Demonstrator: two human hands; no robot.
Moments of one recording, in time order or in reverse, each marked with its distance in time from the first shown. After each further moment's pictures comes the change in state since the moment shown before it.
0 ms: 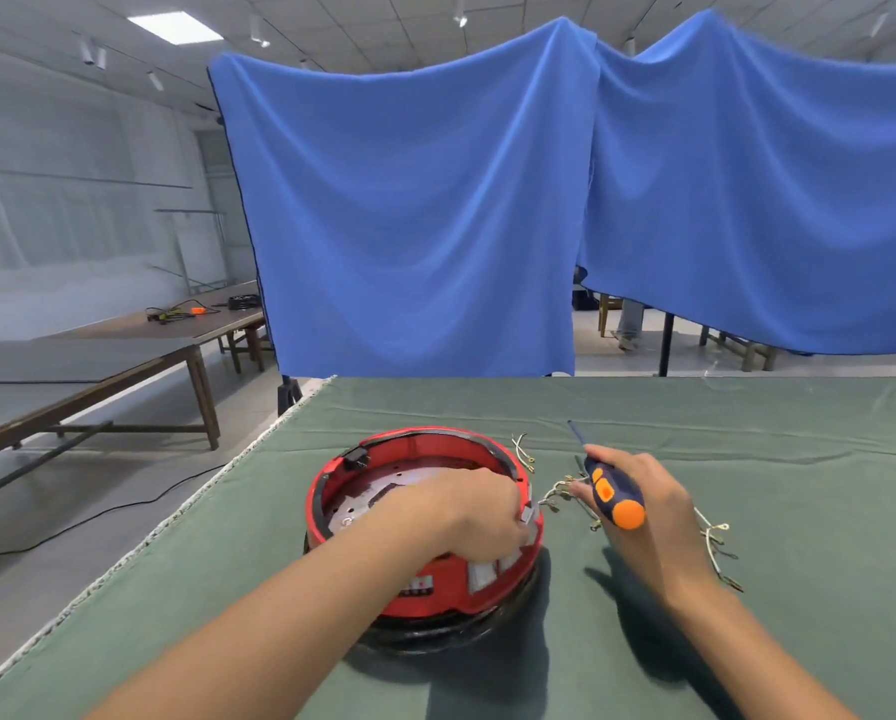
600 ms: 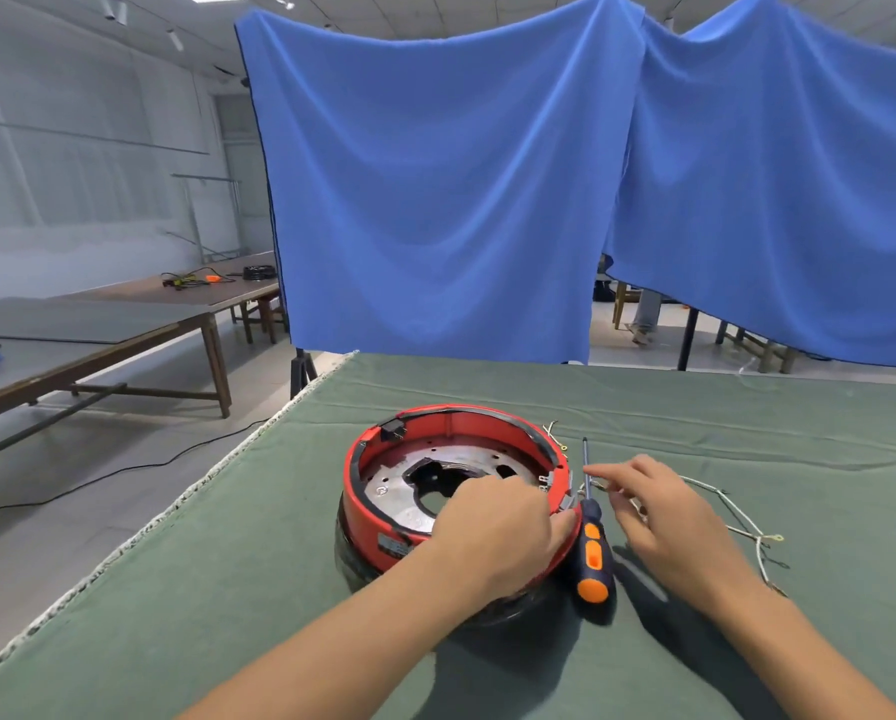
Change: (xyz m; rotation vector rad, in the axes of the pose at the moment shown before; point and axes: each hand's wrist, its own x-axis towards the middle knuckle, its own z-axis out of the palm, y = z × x) left_hand -0.007 -0.012 0.055 0.026 0.507 0.001; right_hand -0.003 -0.008 0.007 -0.277 -0.368 -0.158
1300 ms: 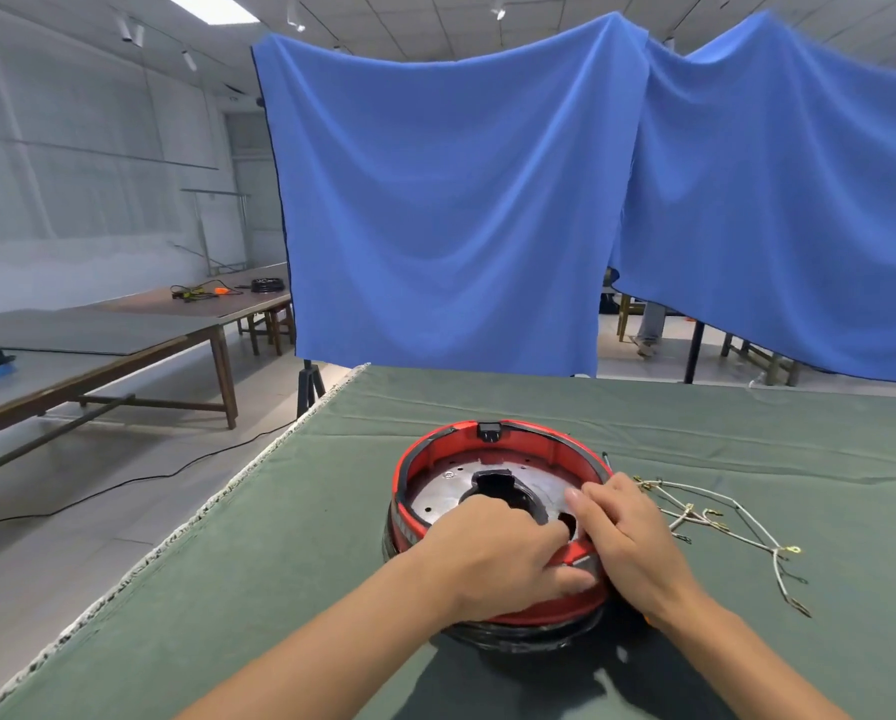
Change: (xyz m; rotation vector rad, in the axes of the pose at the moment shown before) left_hand -0.022 -0.023 -0.014 -0.042 -0.036 0.289; right_hand 0.008 -0.052 0.025 0.411 0.065 0.119
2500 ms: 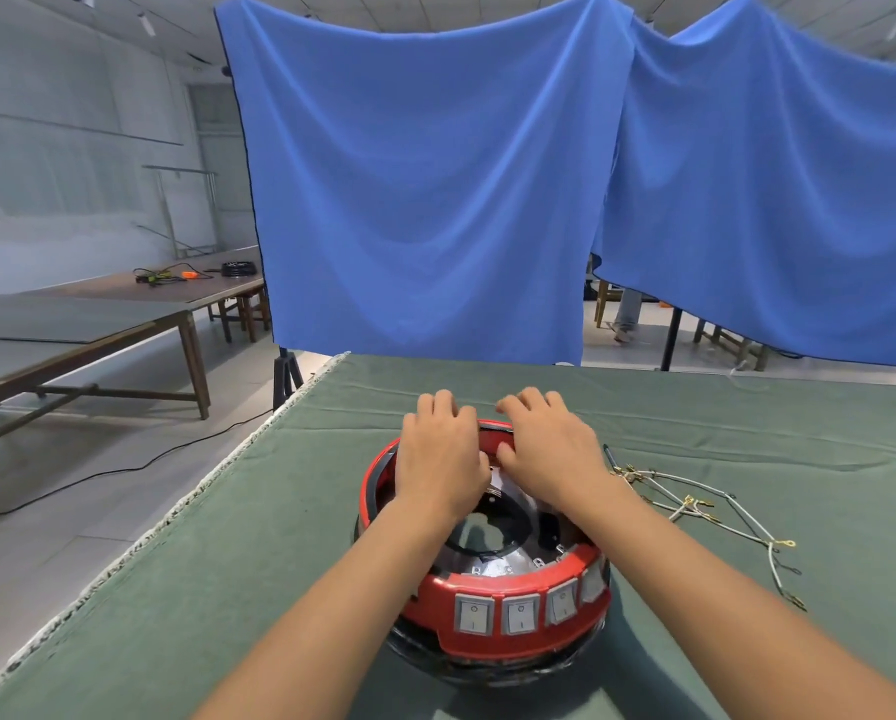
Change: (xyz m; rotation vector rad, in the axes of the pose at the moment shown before) left_hand 0.037 -0.059 0.016 0.049 0.242 -0.624; right_hand 0.083 -0.029 0.038 -0.828 -0.212 -0.021
